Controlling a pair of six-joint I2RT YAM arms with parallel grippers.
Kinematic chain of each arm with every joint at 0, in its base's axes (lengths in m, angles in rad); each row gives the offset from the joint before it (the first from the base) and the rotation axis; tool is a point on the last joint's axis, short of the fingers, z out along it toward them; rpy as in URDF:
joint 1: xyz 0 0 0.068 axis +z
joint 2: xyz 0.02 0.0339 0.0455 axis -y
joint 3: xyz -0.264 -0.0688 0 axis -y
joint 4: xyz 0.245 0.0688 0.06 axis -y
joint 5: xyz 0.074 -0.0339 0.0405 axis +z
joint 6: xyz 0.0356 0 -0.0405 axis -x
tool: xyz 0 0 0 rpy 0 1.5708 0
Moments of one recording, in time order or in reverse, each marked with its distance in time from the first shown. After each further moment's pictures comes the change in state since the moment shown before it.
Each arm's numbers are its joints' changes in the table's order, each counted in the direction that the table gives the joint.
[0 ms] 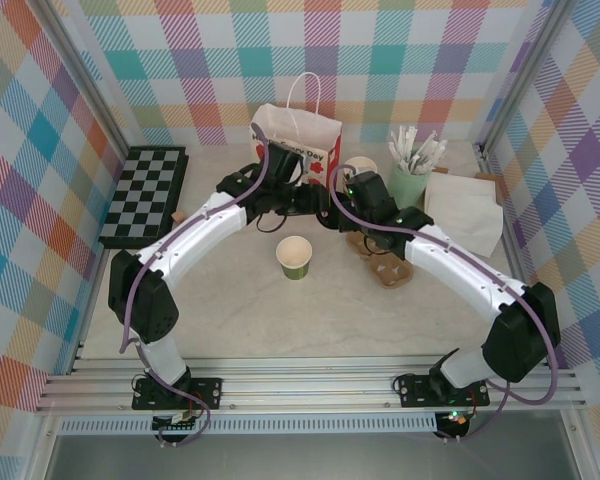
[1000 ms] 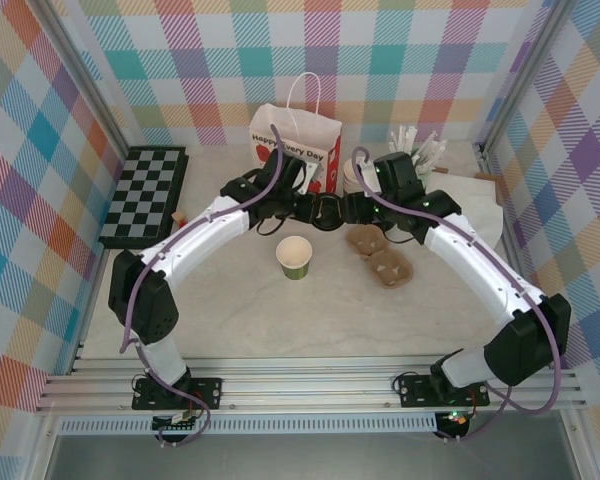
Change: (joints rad) left arm -0.013 0.012 -0.049 0.031 0.040 -0.312; right arm -0.143 0.031 0.132 -0.194 0.387 0.182
